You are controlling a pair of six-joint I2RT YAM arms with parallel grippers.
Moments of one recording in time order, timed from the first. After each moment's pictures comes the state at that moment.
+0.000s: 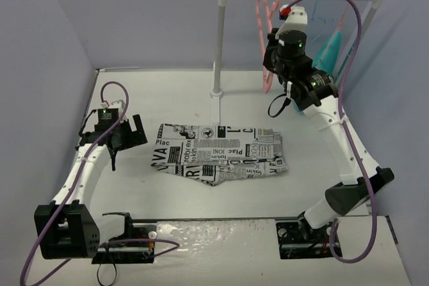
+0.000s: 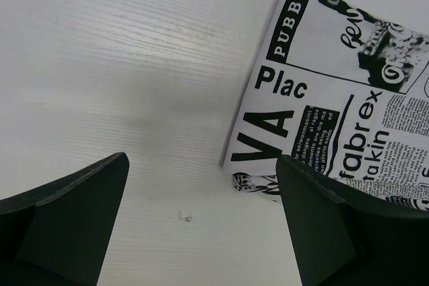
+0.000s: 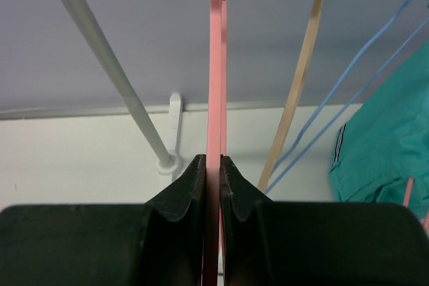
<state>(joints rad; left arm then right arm) 0.02 1.17 0.88 -0.60 0.06 -0.27 0.47 1.56 1.88 -0.52 0.42 0.19</state>
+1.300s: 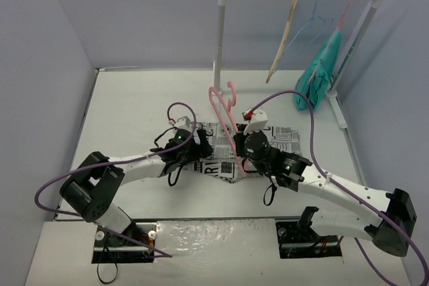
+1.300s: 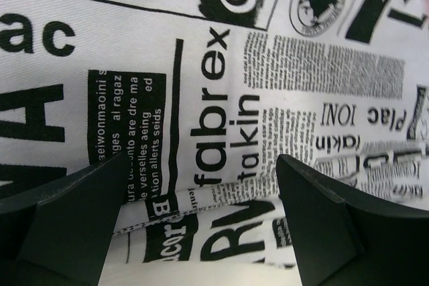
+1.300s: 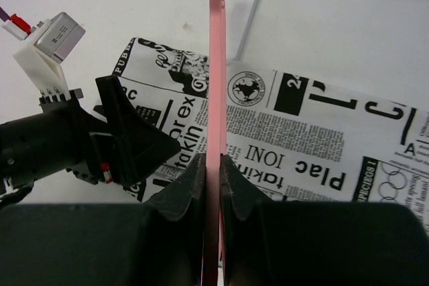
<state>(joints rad) -0.67 1.54 0.68 0.14 -0.11 -0.84 0.95 1.07 0.78 -0.13 0.55 0.41</state>
